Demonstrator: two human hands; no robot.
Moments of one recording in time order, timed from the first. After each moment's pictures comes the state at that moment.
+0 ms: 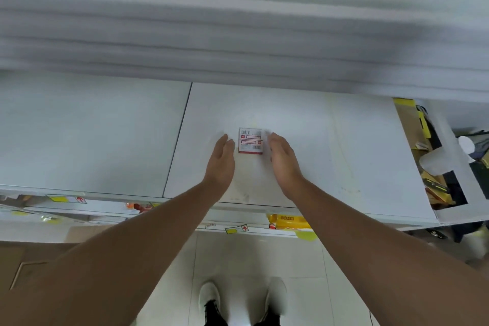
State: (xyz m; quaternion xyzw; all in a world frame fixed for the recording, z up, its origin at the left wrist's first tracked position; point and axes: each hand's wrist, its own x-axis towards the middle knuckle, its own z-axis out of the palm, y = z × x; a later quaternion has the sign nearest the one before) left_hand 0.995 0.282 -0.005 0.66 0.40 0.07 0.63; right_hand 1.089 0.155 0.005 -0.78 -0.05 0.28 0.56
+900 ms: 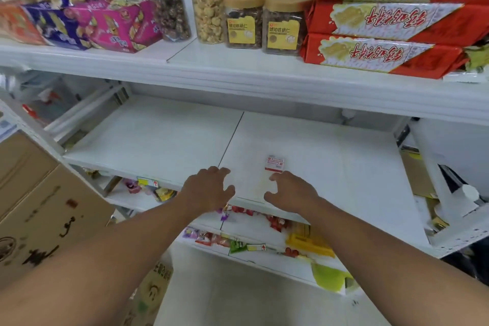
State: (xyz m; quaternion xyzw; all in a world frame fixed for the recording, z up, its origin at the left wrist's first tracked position) left_hand 0.816 0.245 0.140 0.94 0.32 -0.11 0.10; right_hand 0.997 0.075 0.124 -0.87 -0.43 0.23 0.08
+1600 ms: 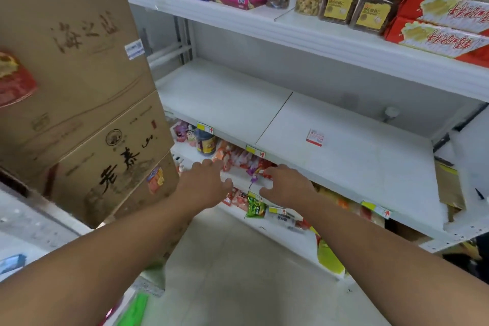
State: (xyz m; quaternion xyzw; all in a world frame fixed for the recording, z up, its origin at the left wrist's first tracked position) left_hand 0.573 0.152 0.140 0.88 0.46 -0.05 0.13; right_hand 0.774 0.036 0.153 -0.82 -0.54 0.18 0.00
